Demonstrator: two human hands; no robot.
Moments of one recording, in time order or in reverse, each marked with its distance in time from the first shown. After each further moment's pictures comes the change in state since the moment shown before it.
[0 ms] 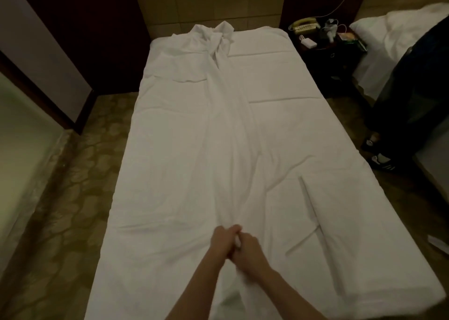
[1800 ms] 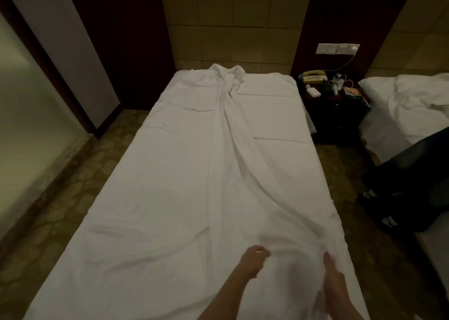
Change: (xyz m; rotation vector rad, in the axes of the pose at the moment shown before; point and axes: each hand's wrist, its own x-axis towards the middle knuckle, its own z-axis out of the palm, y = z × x) left_hand -0.048 0.075 0.245 0.051 -0.248 0.100; right_hand -0.051 0.166 -0.307 0.592 0.514 0.449
